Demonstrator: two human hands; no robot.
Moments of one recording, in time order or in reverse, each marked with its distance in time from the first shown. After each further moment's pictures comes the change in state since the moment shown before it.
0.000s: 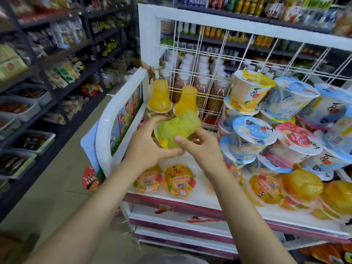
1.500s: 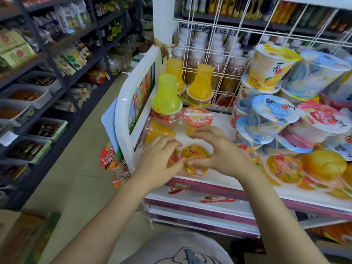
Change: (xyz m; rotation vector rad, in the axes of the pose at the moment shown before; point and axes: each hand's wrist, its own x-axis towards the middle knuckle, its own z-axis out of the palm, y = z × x) left_hand -0.069 -0.051 0.012 0.400 -0.239 0.164; right_hand -0.028 0.030 -0.020 -0.767 -0.369 -0.156
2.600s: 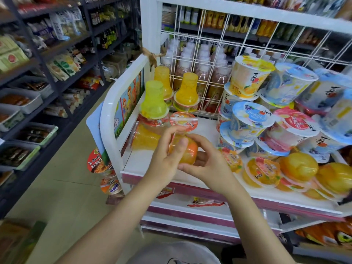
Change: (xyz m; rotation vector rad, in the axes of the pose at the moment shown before) left_hand 0.018 0.078 -0.001 -0.907 0.224 -0.106; right_hand -0.037 -0.021 0.006 0.626 0.191 0.005
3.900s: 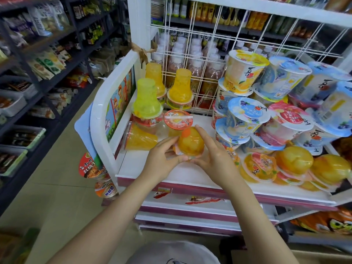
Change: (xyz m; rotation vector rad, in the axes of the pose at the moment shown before) left_hand 0.019 -0.075 -0.005 0.121 -0.109 -0.157; right_hand 0.006 0.039 -0.028 -0.678 0.098 0.010
